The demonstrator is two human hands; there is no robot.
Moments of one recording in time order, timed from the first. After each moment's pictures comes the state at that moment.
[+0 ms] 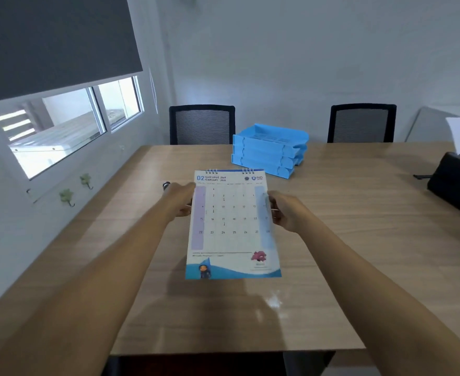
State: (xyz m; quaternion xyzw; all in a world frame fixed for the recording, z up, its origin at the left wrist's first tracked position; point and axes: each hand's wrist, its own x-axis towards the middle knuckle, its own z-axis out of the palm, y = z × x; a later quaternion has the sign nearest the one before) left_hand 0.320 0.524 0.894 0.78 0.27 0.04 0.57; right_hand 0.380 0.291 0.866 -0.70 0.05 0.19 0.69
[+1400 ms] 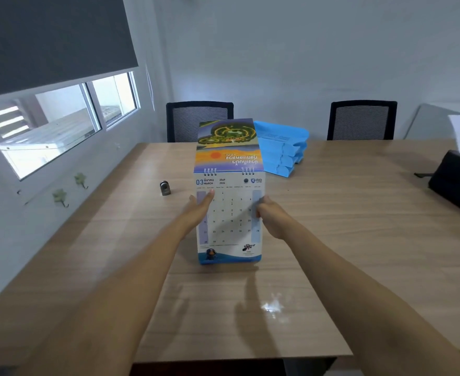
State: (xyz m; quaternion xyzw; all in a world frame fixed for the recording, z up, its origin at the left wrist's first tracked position) left_hand 0.374 0.539 0.804 0.81 0.18 -0.04 0.56; right_hand 0.389 0.322 0.847 -0.77 -0.01 0.21 0.61
